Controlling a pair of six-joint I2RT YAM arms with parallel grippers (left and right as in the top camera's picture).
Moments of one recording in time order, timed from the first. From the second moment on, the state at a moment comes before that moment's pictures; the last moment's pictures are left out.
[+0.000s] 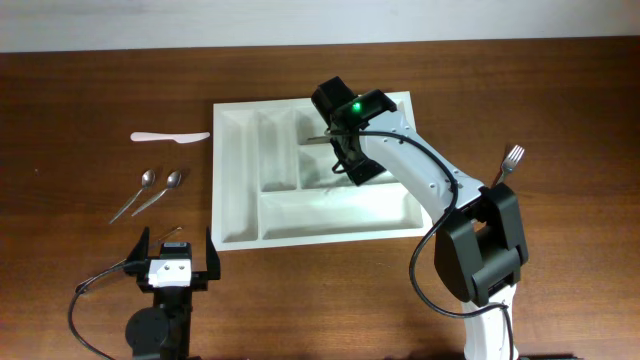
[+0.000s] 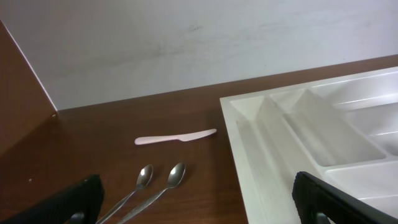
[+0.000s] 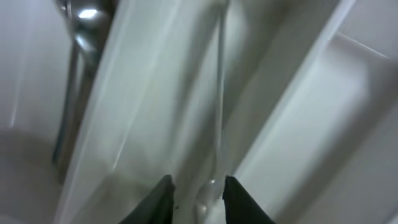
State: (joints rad) left arm 0.09 0.01 0.01 -0.08 0.03 0.18; right arm 0.52 2.13 1.84 -1.16 0.16 1.62
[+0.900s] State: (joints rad) left arm 0.09 0.01 0.01 -0.08 0.03 0.18; right arm 0.17 2.13 1.86 -1.32 0.29 1.11
